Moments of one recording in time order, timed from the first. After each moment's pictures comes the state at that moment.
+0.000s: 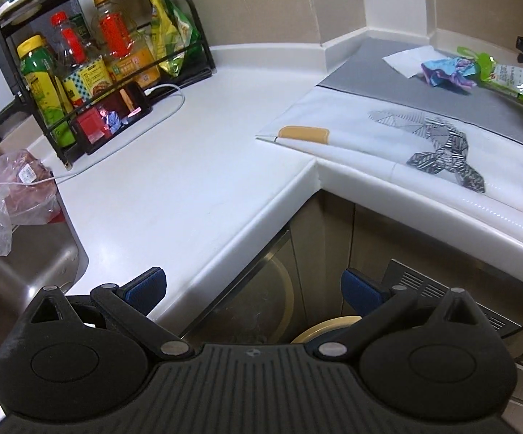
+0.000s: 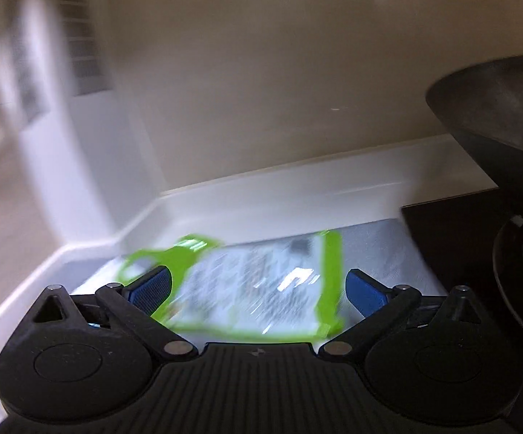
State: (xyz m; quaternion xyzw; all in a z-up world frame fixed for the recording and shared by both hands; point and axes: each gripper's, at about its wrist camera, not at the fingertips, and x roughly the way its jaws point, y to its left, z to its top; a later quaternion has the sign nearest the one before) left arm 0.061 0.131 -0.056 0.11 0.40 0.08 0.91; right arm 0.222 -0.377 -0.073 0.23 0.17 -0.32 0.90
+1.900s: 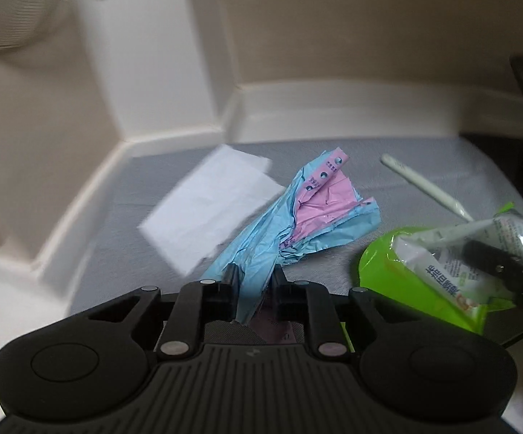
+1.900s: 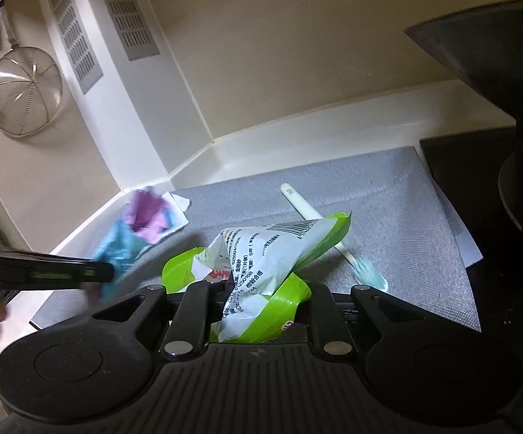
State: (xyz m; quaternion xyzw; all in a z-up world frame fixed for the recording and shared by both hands) left arm 0.313 -0.083 -0.035 0.18 0.32 -0.21 0.91; right arm 0.148 -0.347 -0.104 0.25 0.19 -0.19 0.93
